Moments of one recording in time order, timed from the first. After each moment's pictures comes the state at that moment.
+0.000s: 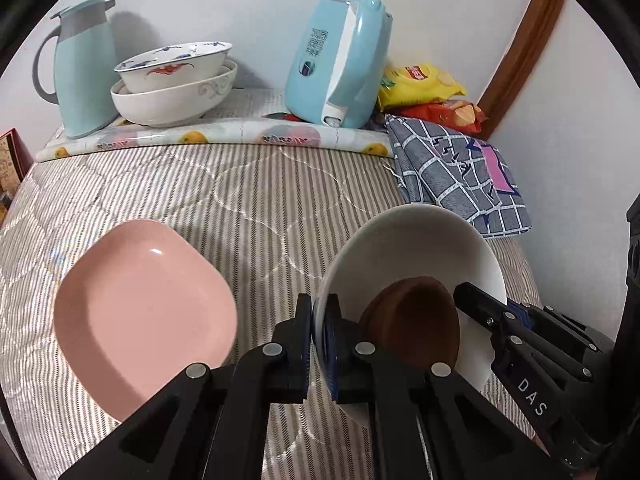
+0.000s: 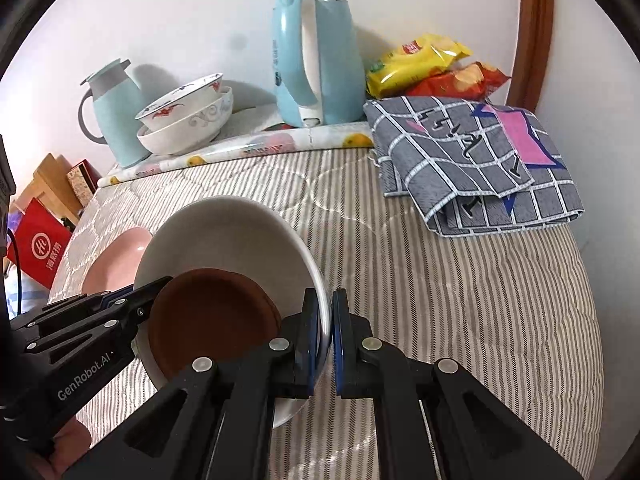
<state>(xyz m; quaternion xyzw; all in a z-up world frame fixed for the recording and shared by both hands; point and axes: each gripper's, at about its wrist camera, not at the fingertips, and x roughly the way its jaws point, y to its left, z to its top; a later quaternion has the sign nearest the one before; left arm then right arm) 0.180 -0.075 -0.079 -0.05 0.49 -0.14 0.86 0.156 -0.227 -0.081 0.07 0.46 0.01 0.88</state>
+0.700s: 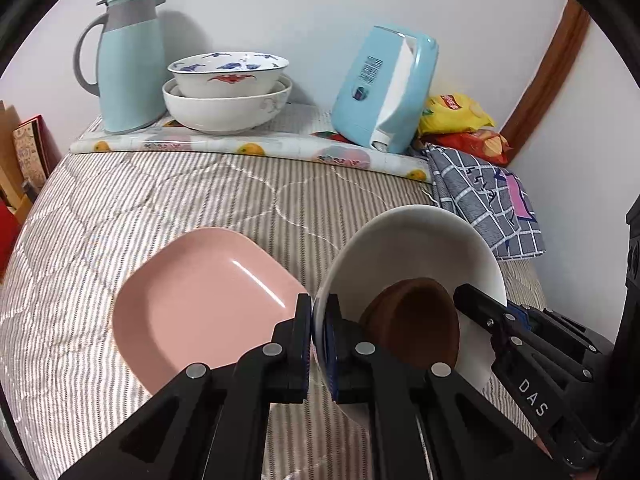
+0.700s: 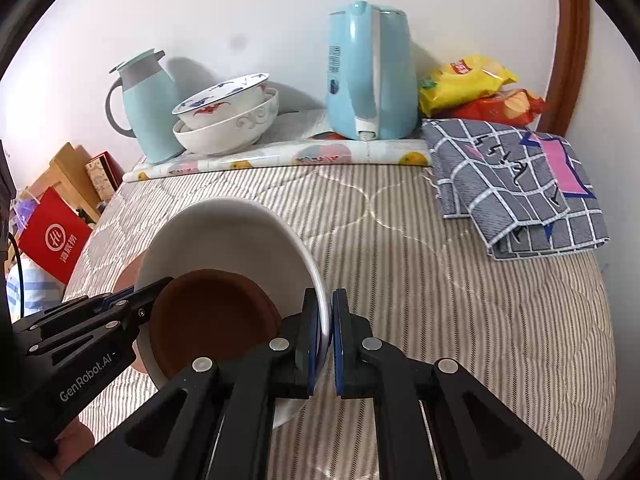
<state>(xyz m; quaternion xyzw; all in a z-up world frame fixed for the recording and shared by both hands) 0.182 -0.018 -0.067 -0.06 0.47 -0.10 0.87 0.169 -0.174 -0.067 0.06 0.46 0.05 0.89</state>
